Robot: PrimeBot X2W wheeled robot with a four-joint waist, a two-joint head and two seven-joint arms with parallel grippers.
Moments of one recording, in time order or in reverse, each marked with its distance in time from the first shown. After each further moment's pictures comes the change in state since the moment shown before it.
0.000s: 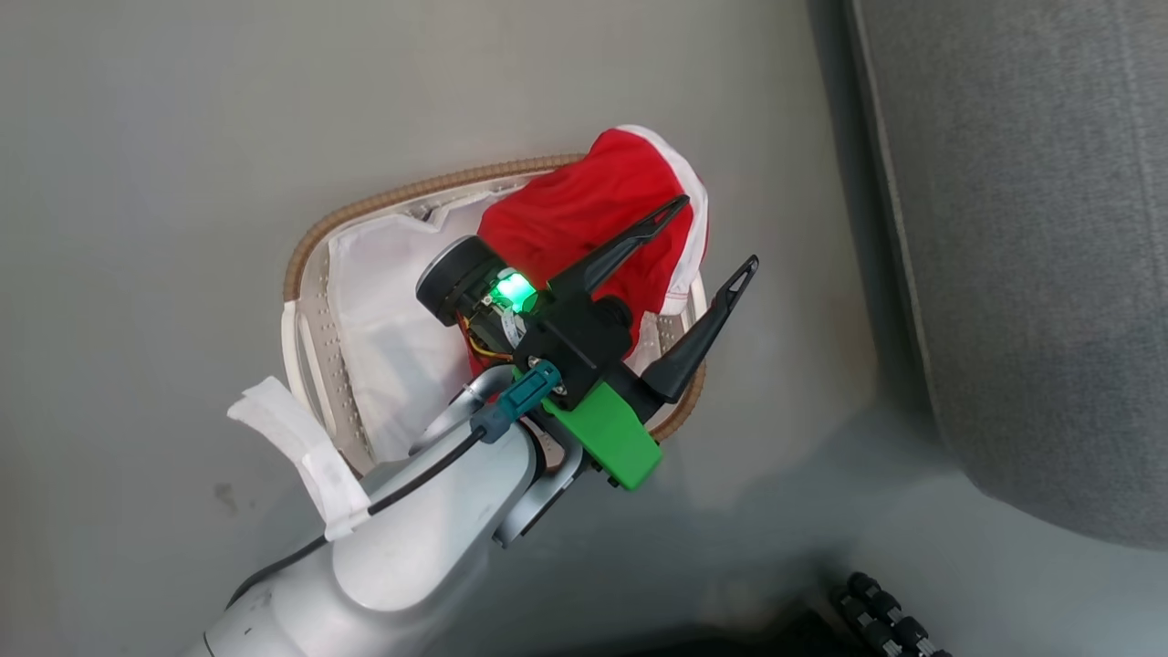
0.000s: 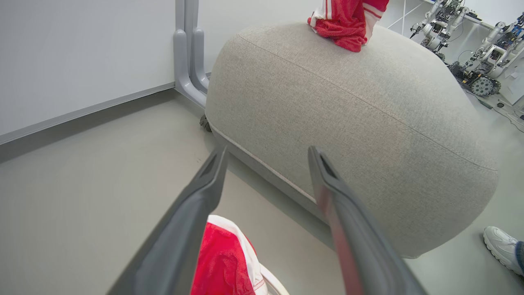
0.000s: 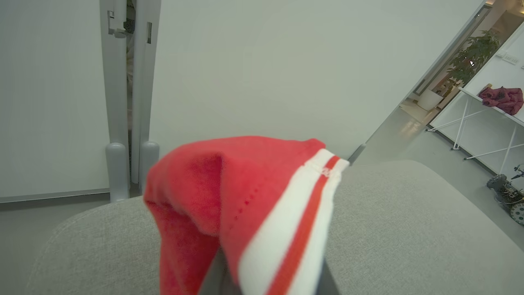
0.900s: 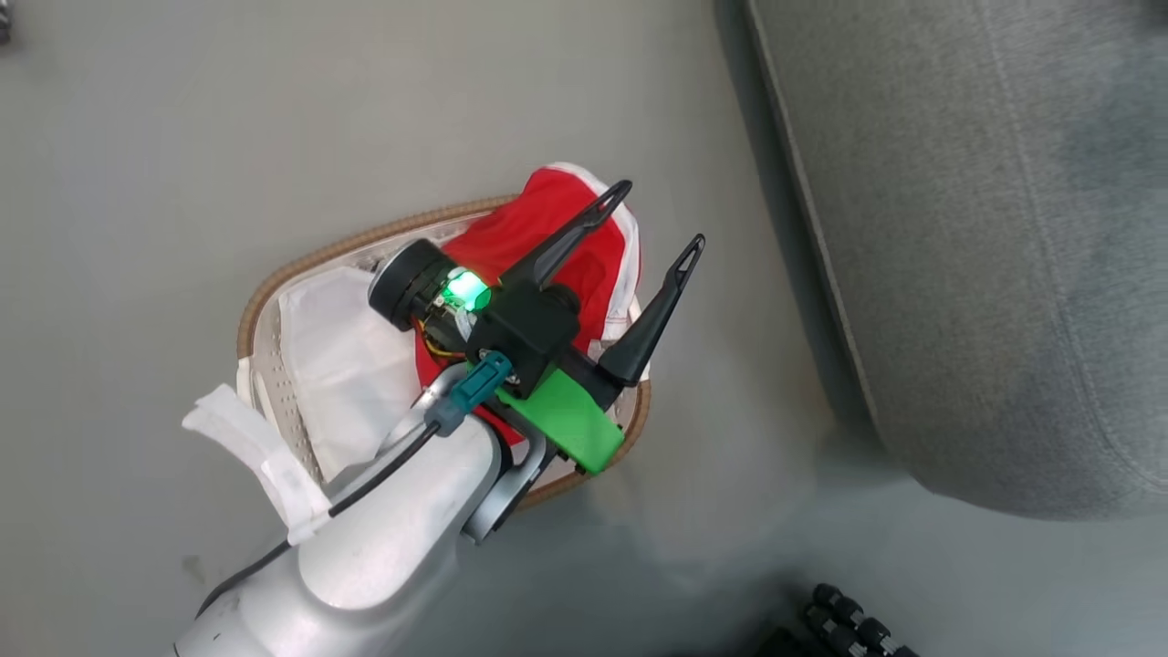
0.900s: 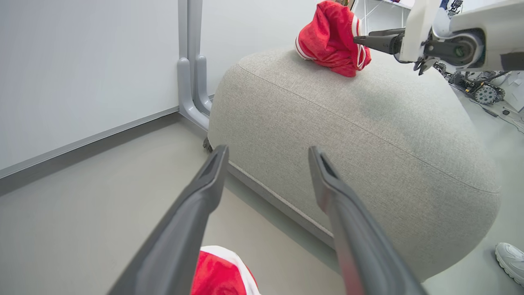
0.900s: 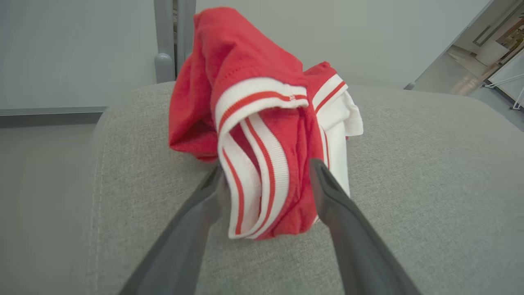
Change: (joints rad) left arm 0.014 0.043 0.029 -0.012 -0.027 0.055 -0.010; right arm 0.239 0.191 0.191 0.114 0.129 0.000 -0.152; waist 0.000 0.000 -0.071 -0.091
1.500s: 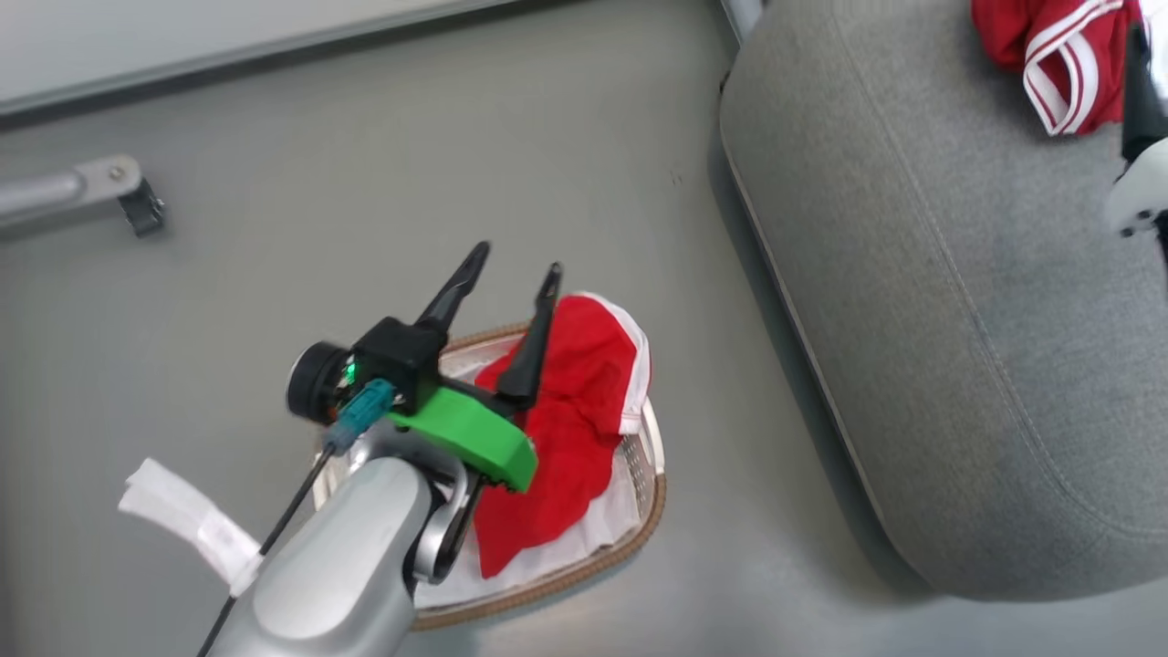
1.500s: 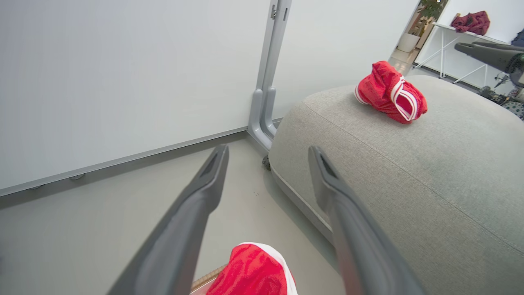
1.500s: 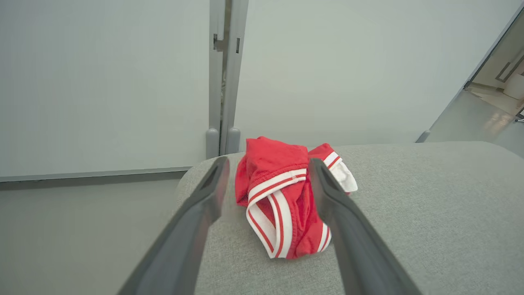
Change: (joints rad) left arm 0.166 -0.015 0.165 0.140 -0.123 0.054 -0.073; right arm 0.126 0.019 0.113 -0.085 0.061 0.000 -0.006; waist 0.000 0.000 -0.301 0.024
